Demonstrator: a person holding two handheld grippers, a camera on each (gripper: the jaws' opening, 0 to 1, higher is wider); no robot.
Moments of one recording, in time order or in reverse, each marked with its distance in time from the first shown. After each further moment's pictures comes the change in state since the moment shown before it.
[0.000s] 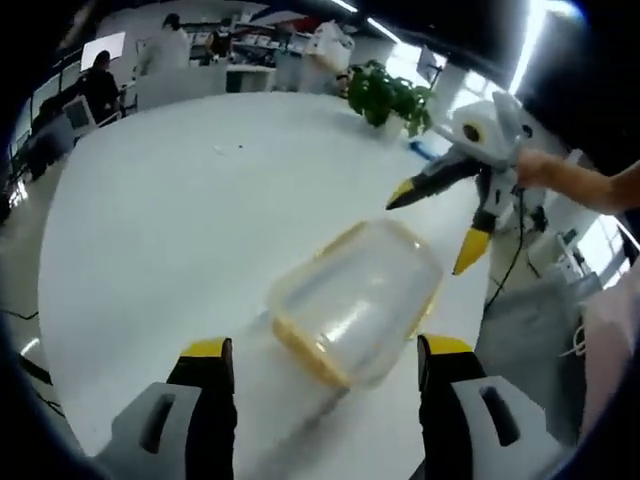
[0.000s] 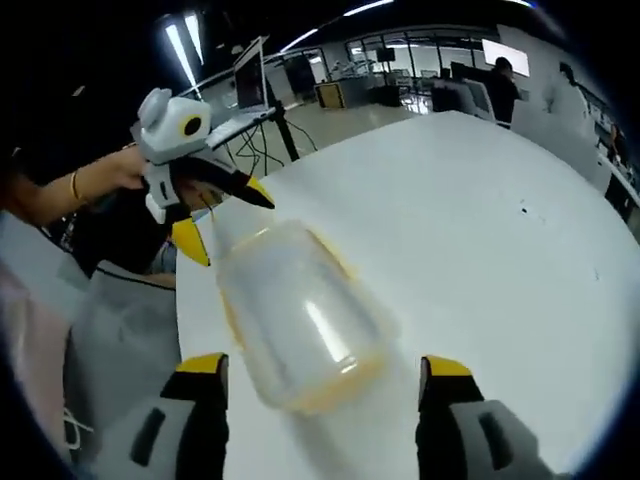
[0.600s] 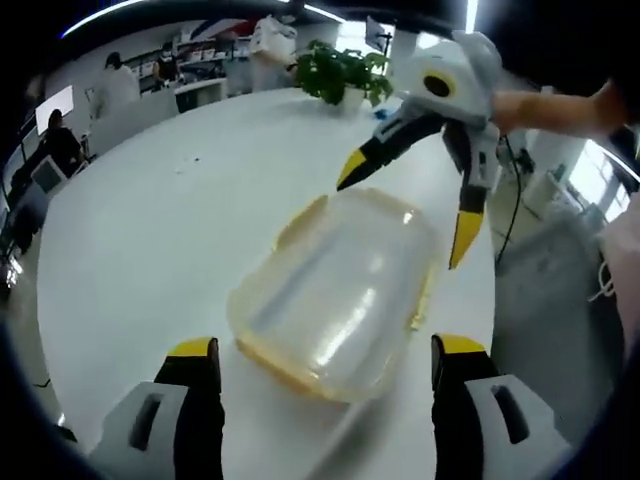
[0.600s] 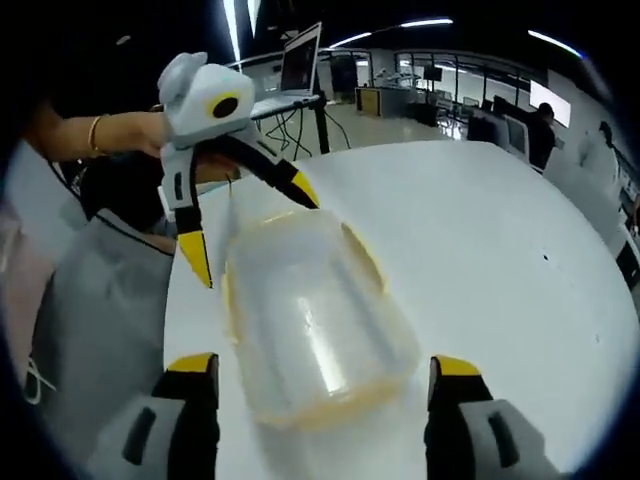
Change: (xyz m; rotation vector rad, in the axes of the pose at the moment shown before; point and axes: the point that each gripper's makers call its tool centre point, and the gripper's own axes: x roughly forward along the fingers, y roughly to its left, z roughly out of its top) left arm 0.031 -0.009 -0.012 0.206 0.054 0.018; right arm 0.024 0.005 -0.003 -0.232 0.008 -0.009
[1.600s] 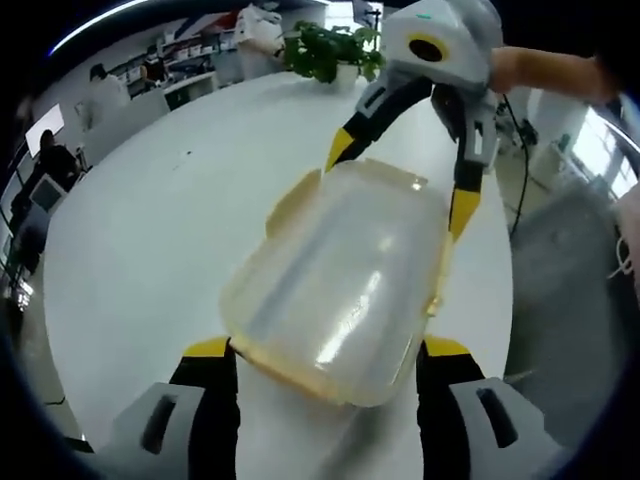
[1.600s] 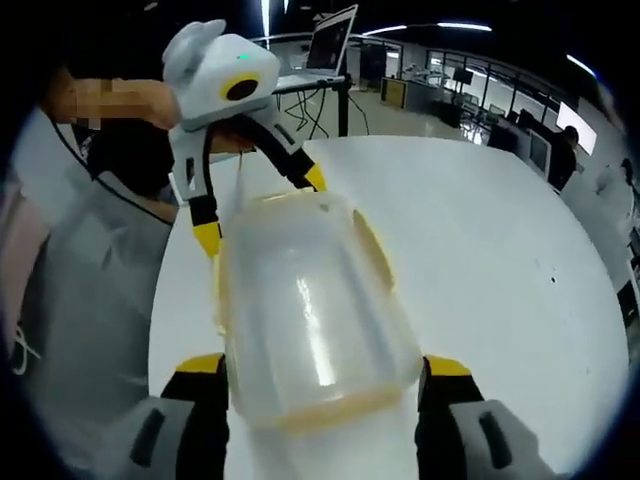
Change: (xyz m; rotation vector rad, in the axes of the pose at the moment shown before) left arm 0.009 0.009 -0.011 0.060 0.079 0.039; right arm 0.005 -0.009 -0.006 -0.060 0.066 0.008
